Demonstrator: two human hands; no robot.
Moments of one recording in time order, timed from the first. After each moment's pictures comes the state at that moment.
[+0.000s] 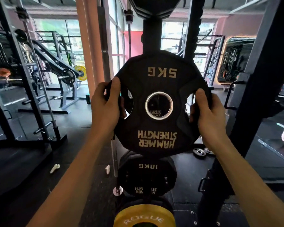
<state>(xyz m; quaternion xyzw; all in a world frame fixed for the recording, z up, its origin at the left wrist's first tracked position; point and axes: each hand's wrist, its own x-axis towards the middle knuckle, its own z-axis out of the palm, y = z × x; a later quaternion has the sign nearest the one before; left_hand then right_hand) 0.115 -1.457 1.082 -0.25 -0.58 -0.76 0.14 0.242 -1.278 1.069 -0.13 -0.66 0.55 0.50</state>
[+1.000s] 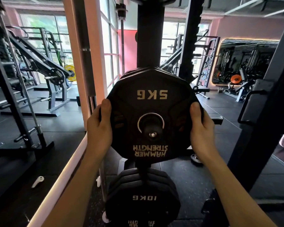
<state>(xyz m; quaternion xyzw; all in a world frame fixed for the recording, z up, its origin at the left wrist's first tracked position) -0.012 -1.377 1.042 -0.23 -0.63 -0.73 0.12 0.113 -1.195 1.041 -0.15 -0.67 0.54 0.48</state>
